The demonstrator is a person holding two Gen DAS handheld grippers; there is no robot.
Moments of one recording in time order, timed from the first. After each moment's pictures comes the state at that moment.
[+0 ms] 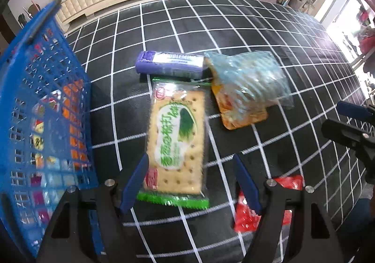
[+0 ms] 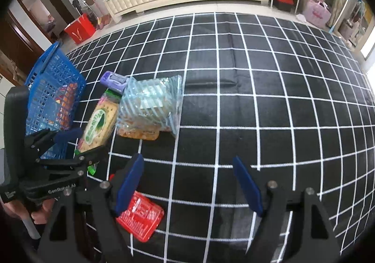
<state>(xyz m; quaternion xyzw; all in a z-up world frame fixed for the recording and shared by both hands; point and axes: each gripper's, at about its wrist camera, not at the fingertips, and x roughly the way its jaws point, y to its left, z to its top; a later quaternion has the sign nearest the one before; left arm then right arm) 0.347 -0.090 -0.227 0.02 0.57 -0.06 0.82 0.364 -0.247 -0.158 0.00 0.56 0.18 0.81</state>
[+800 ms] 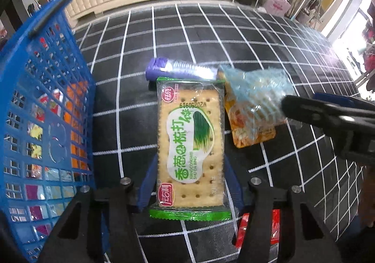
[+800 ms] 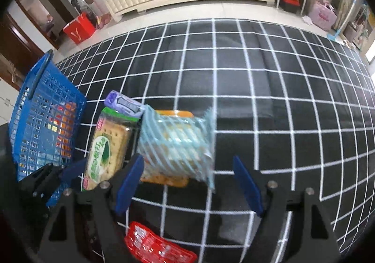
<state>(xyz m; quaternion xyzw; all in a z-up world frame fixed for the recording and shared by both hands) 0.343 -0.077 -0.226 -0.01 0.55 -0.04 0.84 0.411 -0.188 -0.164 -0.01 0.57 0.18 0.80</state>
